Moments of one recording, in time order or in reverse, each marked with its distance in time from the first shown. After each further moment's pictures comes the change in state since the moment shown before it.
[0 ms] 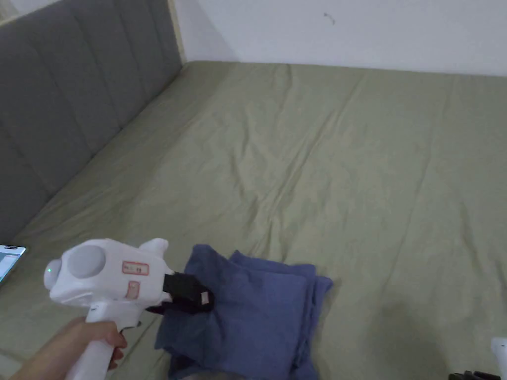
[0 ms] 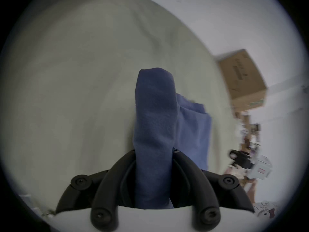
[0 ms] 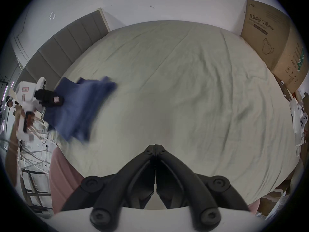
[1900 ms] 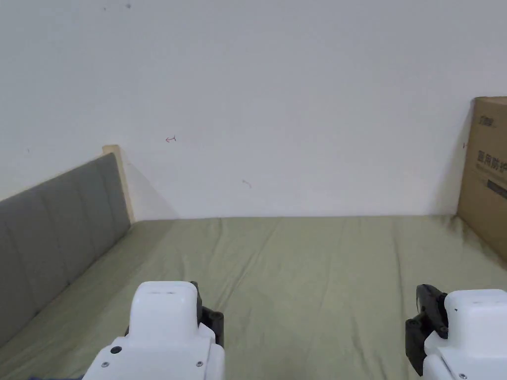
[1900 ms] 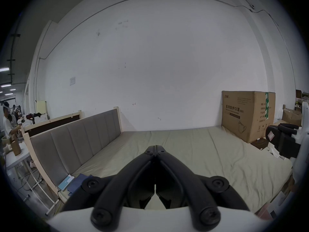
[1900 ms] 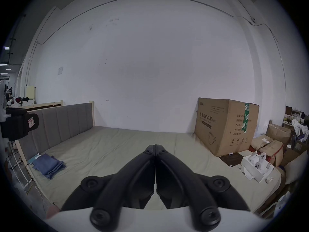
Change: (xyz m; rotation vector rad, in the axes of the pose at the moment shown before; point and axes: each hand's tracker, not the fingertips) left arm 0.354 -0.217 0.139 1.152 0.364 -0.508; right arm -0.012 -0.015 0.232 0.998 -0.300 0.042
